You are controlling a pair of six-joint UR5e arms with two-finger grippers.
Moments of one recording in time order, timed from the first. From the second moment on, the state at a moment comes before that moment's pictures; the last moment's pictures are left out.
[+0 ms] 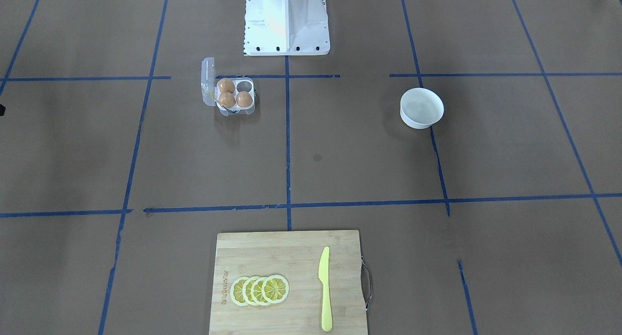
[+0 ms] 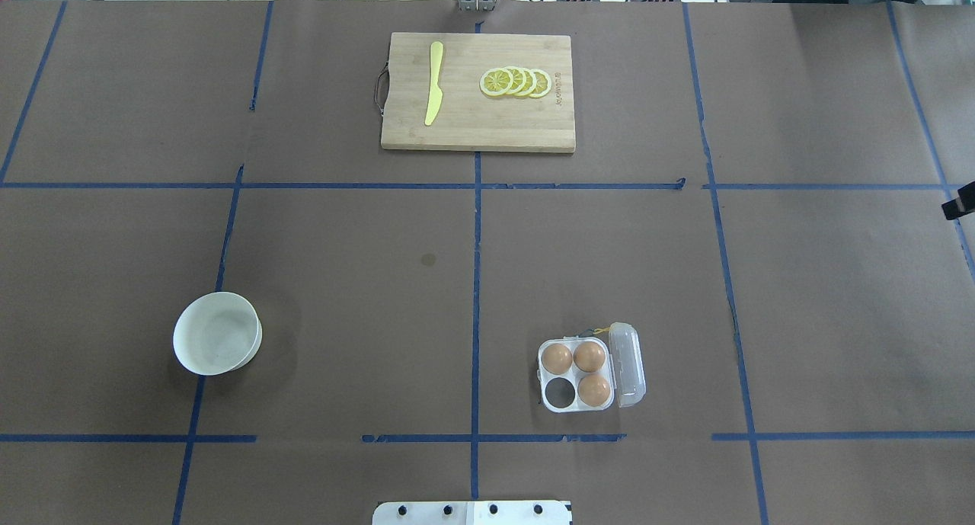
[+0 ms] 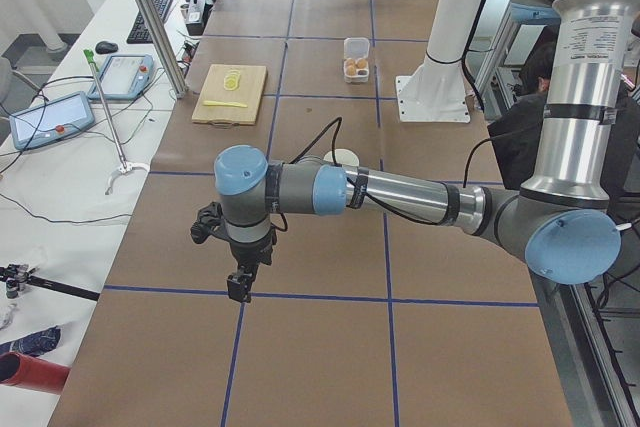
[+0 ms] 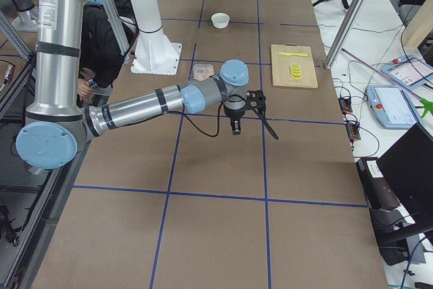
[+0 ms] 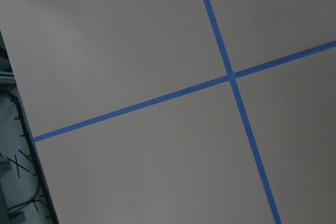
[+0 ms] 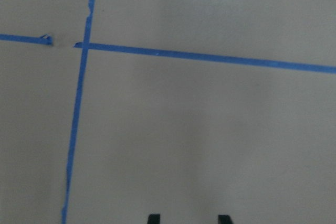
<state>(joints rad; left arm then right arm) -1.67 -1.63 -1.66 -1.40 -2.23 0.39 1.20 -1.69 2.02 -1.43 2.35 0.50</state>
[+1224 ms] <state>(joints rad) -1.67 -1.64 -1.64 -1.41 -2.35 0.34 0.41 -1.45 2.03 -1.06 1.88 1.41</state>
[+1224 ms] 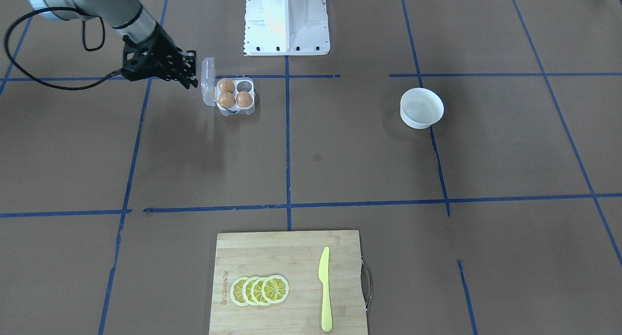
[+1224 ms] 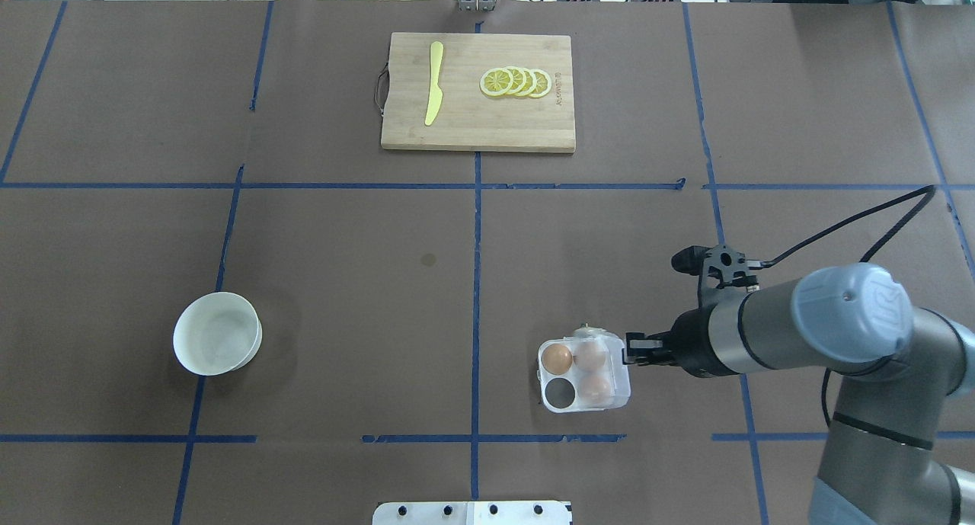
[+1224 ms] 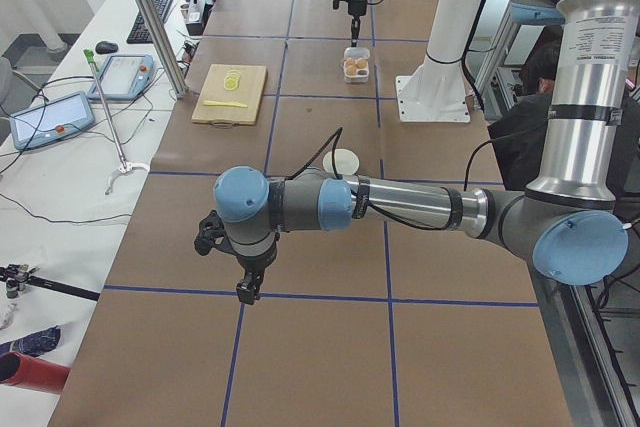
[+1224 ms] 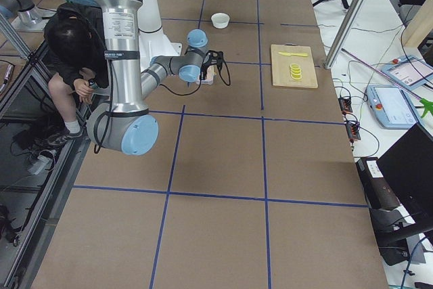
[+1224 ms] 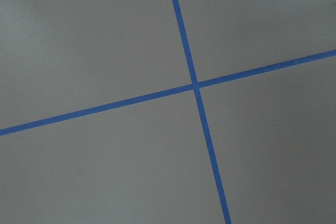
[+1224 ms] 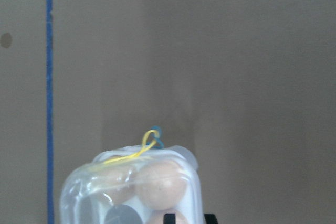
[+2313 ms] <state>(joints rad) -1.67 -1.63 -1.64 -1.42 -2.35 0.35 0.62 -1.47 2.02 -1.30 1.96 1.16</state>
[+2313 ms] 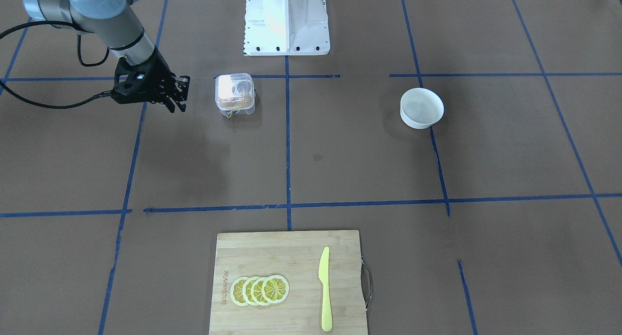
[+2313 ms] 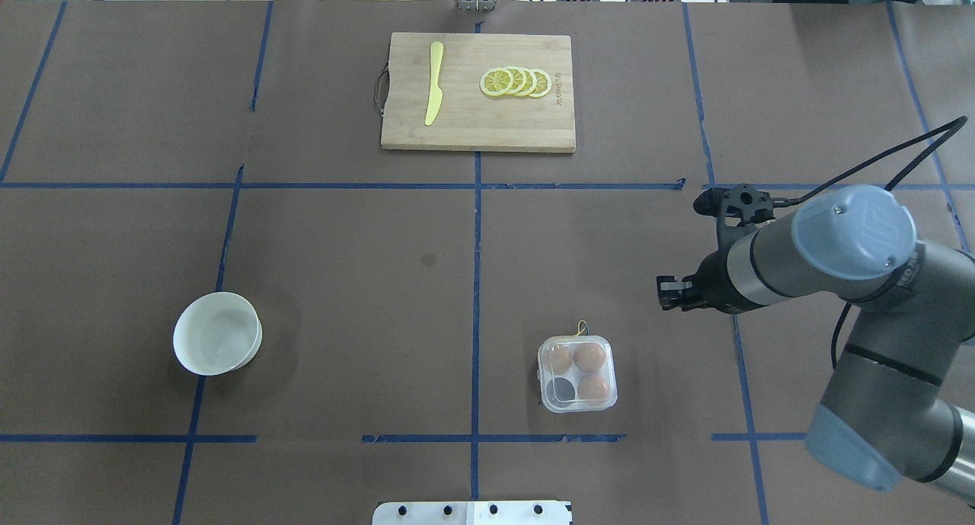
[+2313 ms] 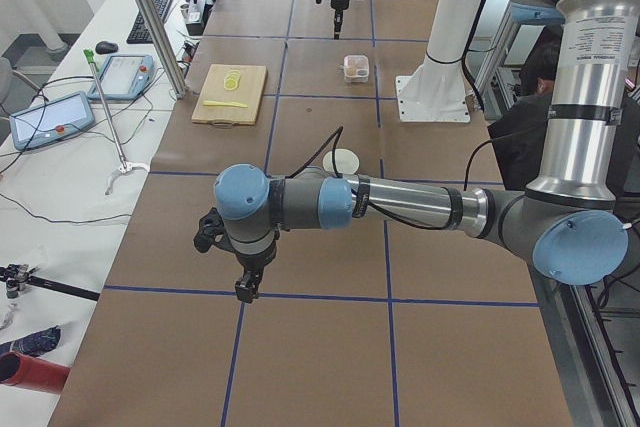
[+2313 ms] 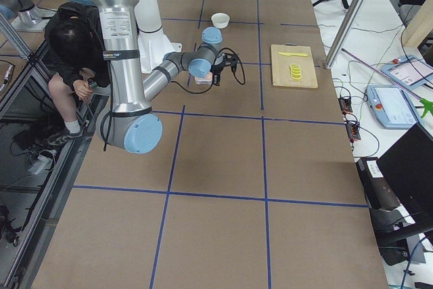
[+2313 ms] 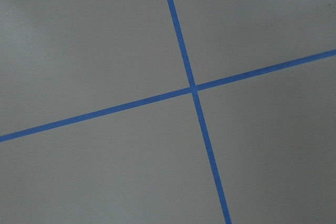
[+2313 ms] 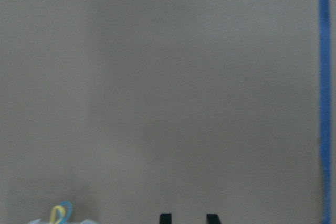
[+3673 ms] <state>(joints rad) -1.67 -1.63 -1.63 -1.42 -2.34 0.35 1.47 -1.73 1.77 -1.48 2.27 -0.01</state>
